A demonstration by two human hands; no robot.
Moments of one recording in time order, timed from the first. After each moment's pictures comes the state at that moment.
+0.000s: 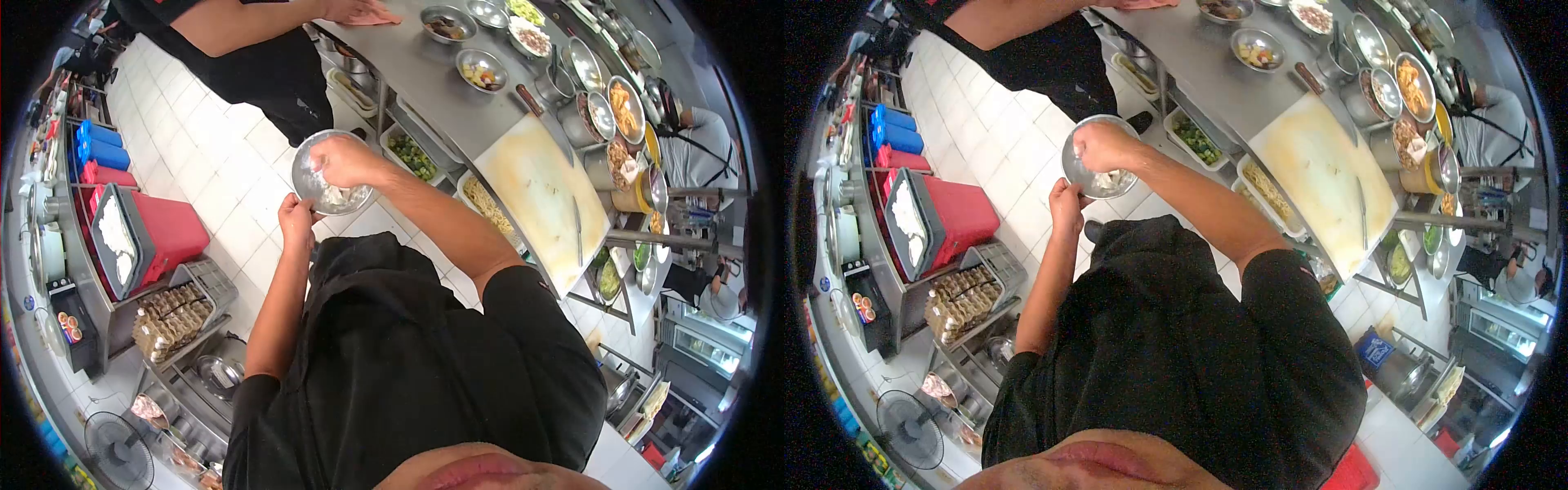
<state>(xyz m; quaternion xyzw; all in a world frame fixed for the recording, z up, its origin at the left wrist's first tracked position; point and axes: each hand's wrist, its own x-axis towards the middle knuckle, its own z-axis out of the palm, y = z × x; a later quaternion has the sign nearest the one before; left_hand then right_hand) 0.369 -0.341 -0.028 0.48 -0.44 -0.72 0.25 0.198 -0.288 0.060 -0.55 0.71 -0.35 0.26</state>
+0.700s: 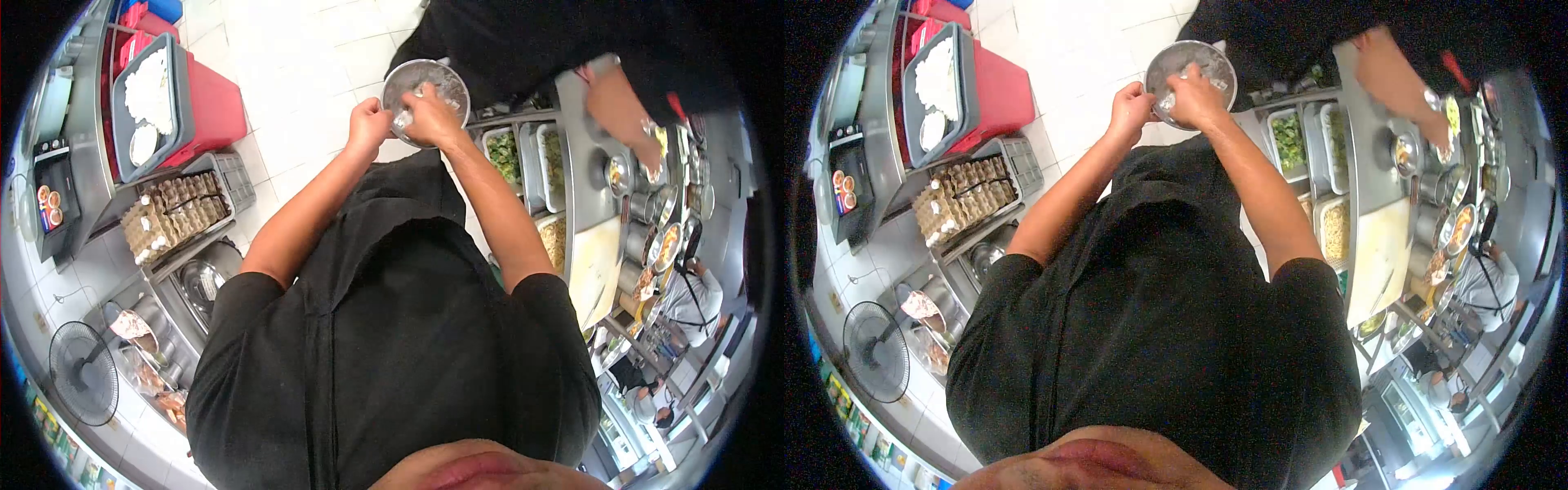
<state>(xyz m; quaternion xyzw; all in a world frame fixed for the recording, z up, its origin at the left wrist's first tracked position) 0.460 -0.632 -0.054 0.47 -0.42 -0.74 0.26 0.327 -0.575 -0.003 -0.58 0.78 -0.05 0.21</state>
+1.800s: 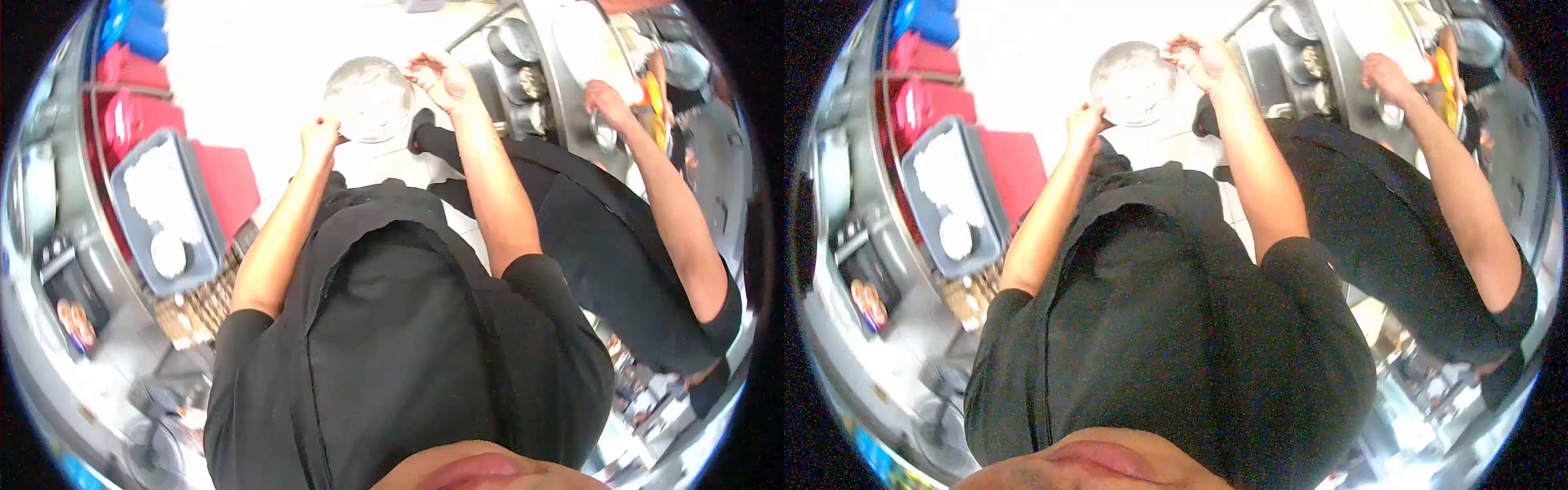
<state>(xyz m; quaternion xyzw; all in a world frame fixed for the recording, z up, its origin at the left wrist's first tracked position) 0.430 -1.101 -0.094 0.55 -0.34 -0.70 0.31 0.178 -1.073 -0.034 -0.09 0.43 -0.65 0.62</state>
